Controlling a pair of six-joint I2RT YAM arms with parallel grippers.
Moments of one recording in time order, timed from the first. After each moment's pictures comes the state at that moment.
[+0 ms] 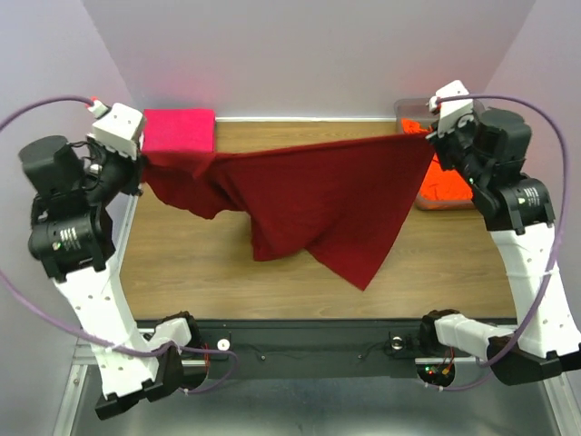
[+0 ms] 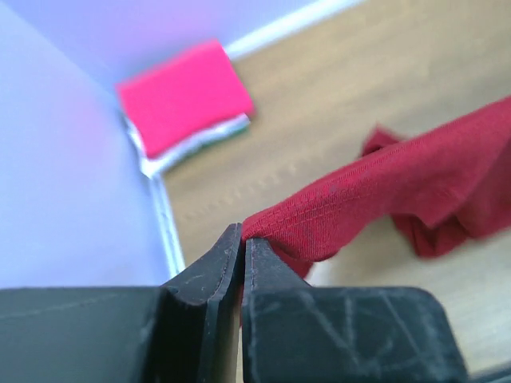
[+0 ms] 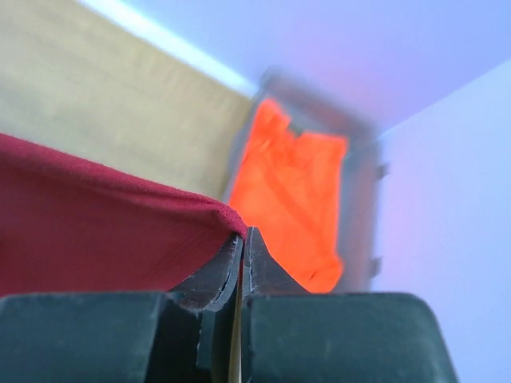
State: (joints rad) left arm 0.32 1.05 1.69 -1.04 0.54 0.47; right arm 0.22 1.14 1.57 -0.79 0.11 -0.45
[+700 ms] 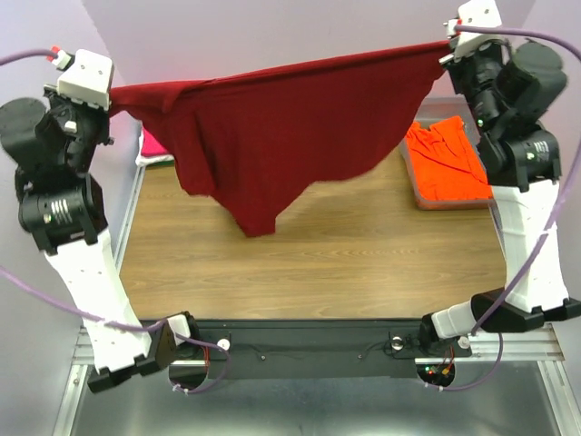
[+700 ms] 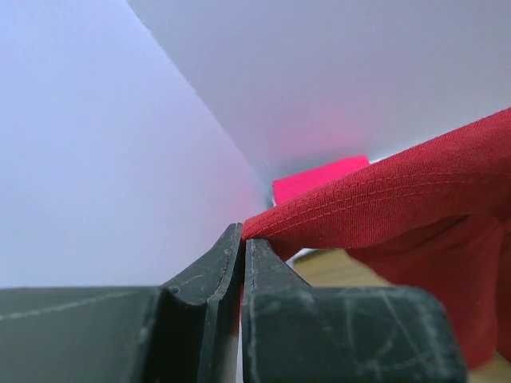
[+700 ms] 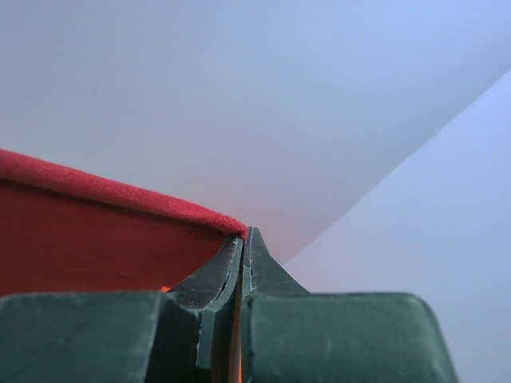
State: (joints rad) left arm 0.31 1.20 1.96 -0.74 0.30 0.43; right arm 0.23 1.43 2.12 -0.55 0.19 -0.60
